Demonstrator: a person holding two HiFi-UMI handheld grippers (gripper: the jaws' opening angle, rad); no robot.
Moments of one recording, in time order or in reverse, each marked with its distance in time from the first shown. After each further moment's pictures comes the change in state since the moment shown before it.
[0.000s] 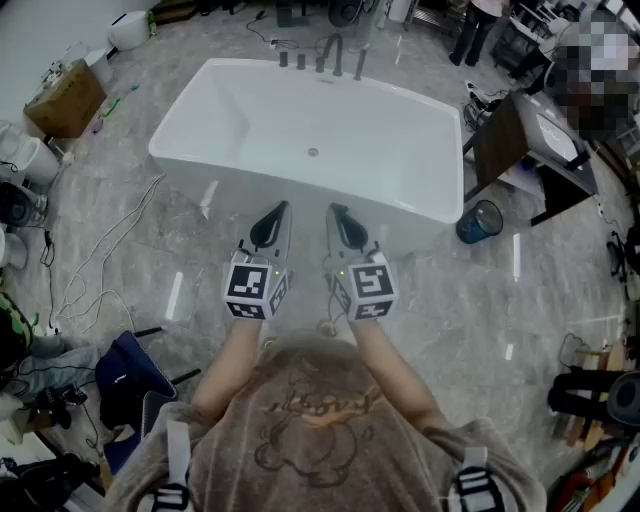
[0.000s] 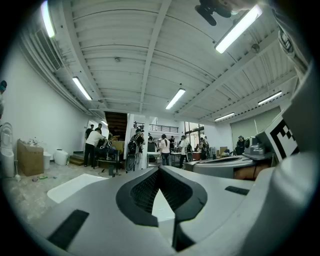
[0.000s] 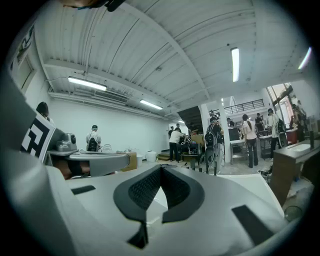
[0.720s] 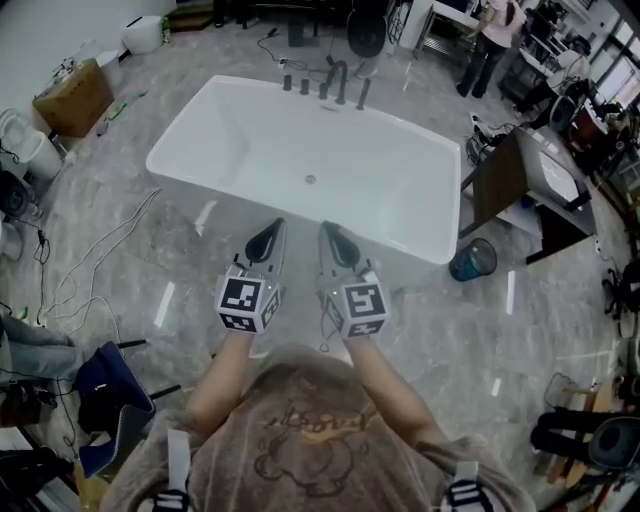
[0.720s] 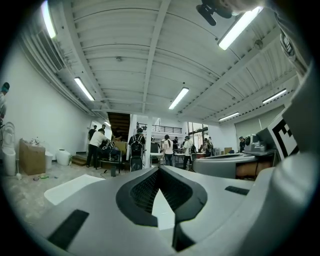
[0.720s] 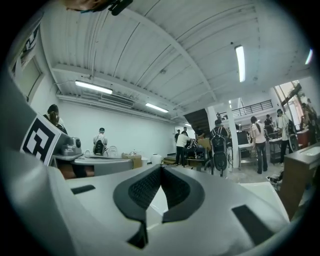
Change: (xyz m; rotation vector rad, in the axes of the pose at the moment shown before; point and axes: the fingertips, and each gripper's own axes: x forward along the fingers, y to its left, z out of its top) left arm 0.072 0.000 -0.002 -0.007 -0.006 0.037; right arm 0.041 -0.057 0.011 -0.032 -0.035 0.080
